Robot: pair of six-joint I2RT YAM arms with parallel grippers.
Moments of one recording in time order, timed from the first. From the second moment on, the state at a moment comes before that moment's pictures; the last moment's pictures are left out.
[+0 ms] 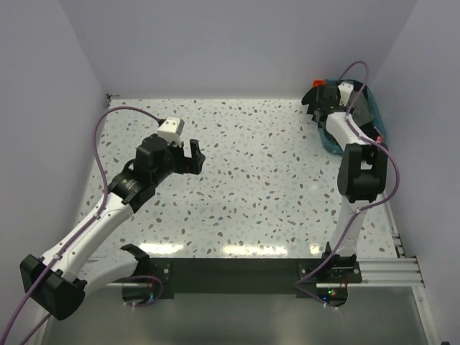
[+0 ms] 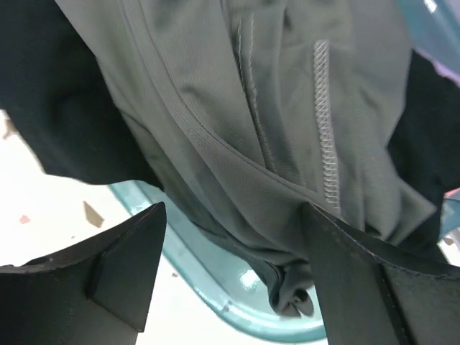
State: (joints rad) left arm -0.53 1.01 0.93 -0.33 -0.12 -0.28; right arm 0.03 2.04 1.67 -0.38 0.61 0.34
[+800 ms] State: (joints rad) left arm -0.51 1.01 0.92 -0.33 -0.10 -0.28; right arm 0.02 1.94 1.74 -0.40 0.63 0.35
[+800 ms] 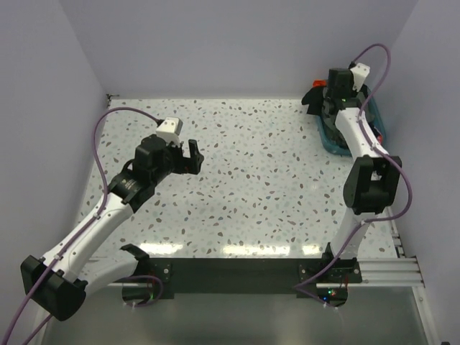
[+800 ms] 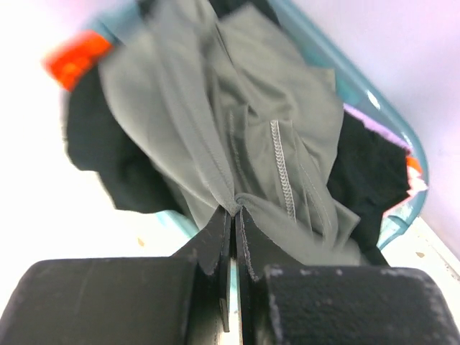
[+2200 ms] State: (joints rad) left arm -0.50 1.04 0.67 -0.30 -0.18 -0.56; right arm 0.37 1.39 1.04 -0.46 0.40 0.49
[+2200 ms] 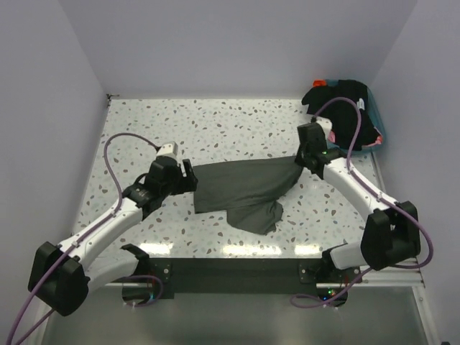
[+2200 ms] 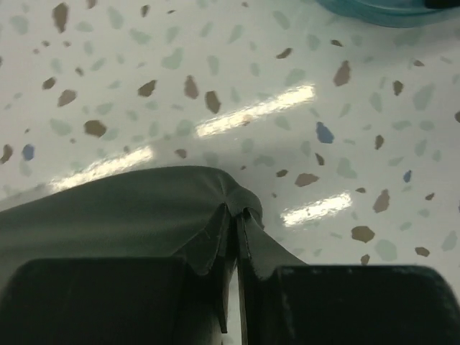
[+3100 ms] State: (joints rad) left arm -0.31 0.94 0.73 -0.36 -0.31 -0.67; right arm 1.13 1.97 1.36 -0.38 0.44 0.60
